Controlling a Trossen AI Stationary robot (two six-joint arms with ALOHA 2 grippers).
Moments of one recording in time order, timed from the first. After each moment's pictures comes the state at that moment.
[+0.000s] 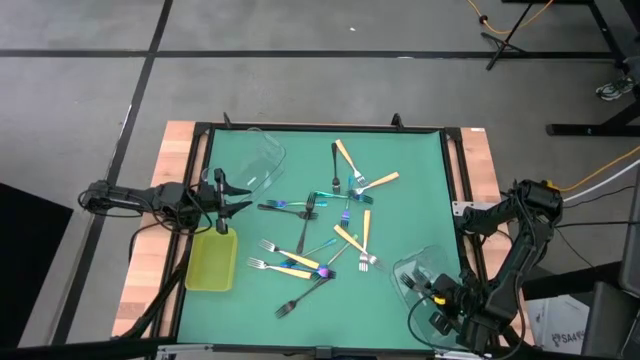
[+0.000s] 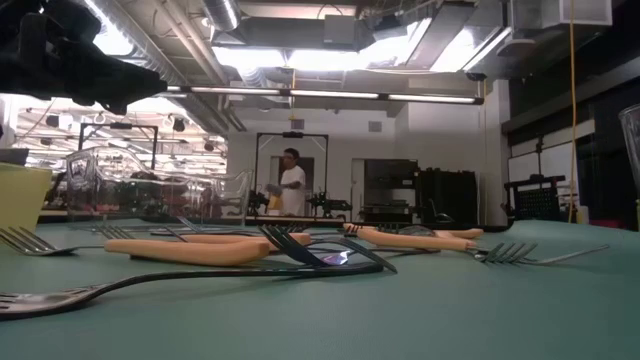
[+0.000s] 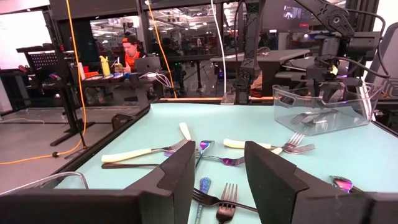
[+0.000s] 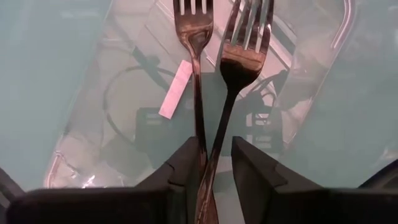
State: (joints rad) left arm -0.13 0.00 0.03 0.01 -0.33 0.06; right arm 1.23 1.62 0.98 -0.94 0.19 1.93
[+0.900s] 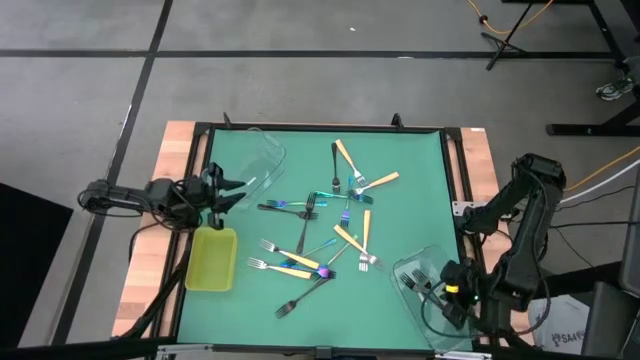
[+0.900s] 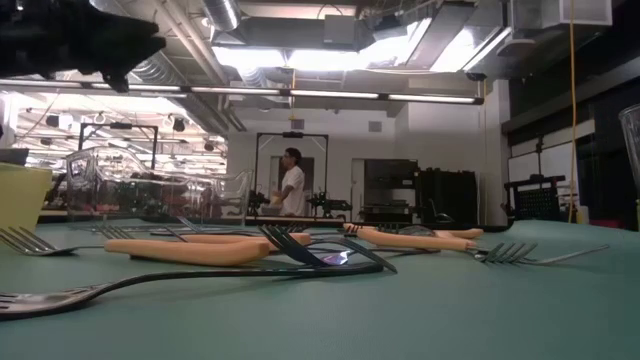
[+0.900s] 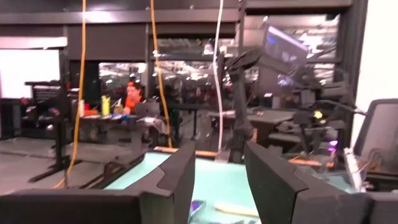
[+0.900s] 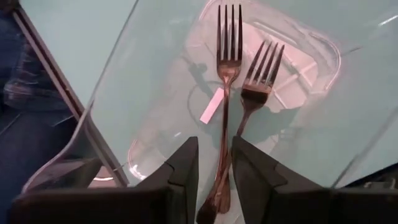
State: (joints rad) left arm -0.13 0.03 0.03 0.29 -0.32 0.03; right arm 1.23 1.33 0.98 -1.01 0.29 1.82
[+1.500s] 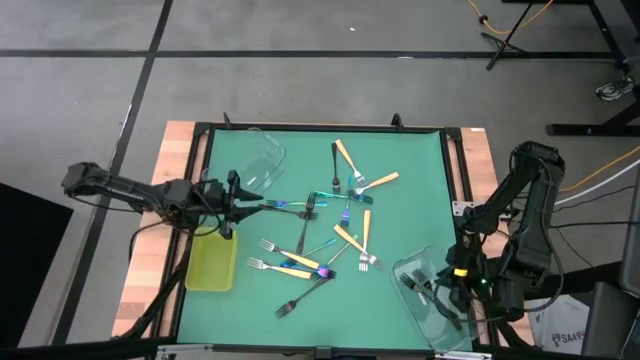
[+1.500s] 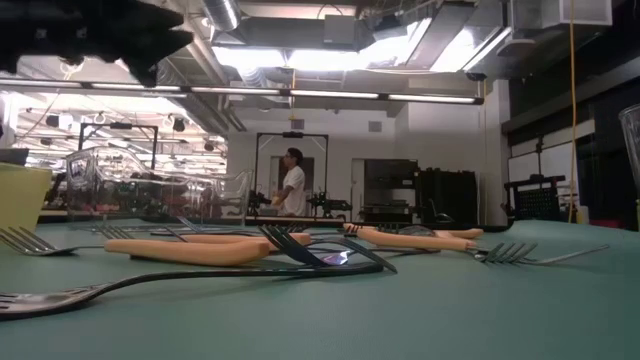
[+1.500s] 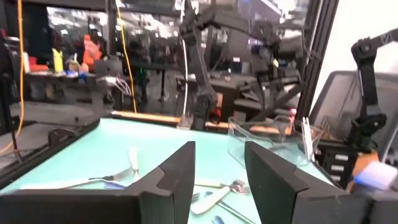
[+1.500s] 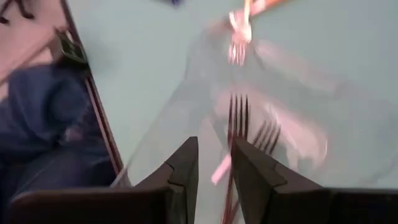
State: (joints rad) left arm -0.16 0.54 0.18 0.44 -0.21 -0.10; right arm 1.23 1.17 0.98 -1.07 0.56 1.71
